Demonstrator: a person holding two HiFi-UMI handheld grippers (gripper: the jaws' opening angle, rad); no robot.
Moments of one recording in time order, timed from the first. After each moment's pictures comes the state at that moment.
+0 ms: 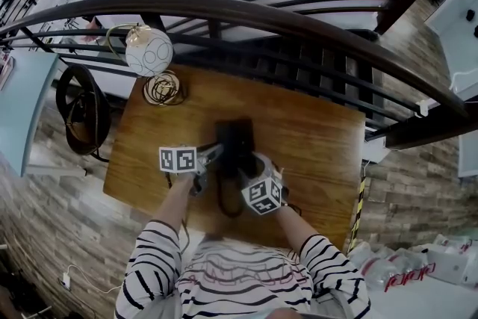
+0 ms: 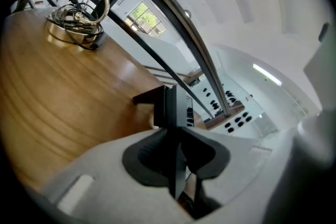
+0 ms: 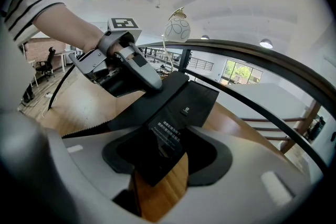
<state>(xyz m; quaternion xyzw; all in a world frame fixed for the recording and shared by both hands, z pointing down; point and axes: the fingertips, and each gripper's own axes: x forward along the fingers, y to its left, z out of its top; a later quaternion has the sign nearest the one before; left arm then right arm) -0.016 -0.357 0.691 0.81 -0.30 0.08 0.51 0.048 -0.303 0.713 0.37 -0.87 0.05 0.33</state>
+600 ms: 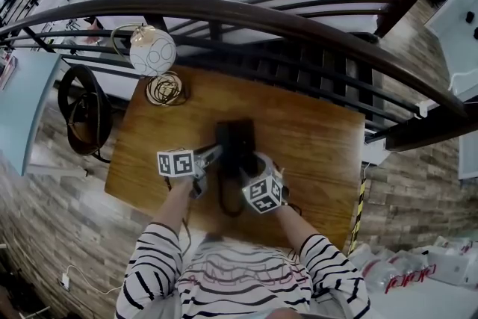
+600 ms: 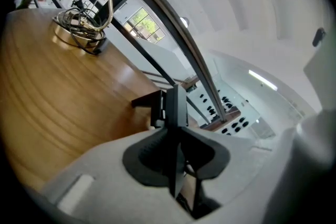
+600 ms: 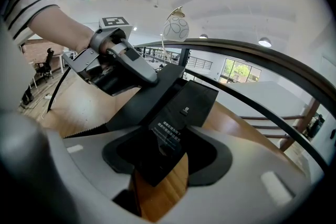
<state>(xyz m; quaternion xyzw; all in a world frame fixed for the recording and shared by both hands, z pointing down) -0.026 -0.347 0.678 0.81 -0.30 0.03 0.50 0.045 -0.300 0.713 0.38 -0.86 0.06 0.33</state>
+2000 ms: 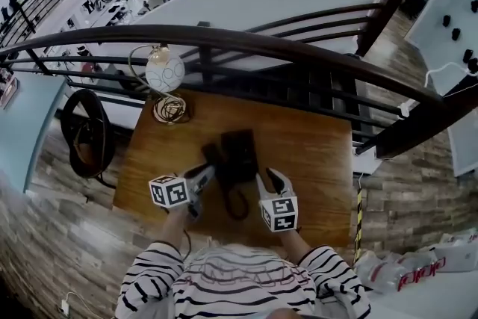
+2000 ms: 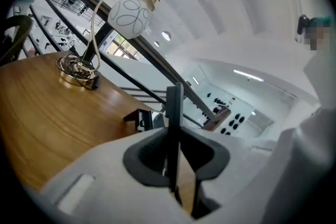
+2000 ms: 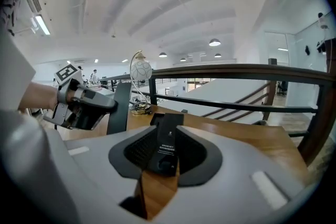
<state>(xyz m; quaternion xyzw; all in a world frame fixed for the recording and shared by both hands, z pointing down) -0.082 -0.252 0.578 0.86 -0.31 -0.01 0.40 0.067 -0.219 0.586 0.54 -0.82 0.14 0.15</state>
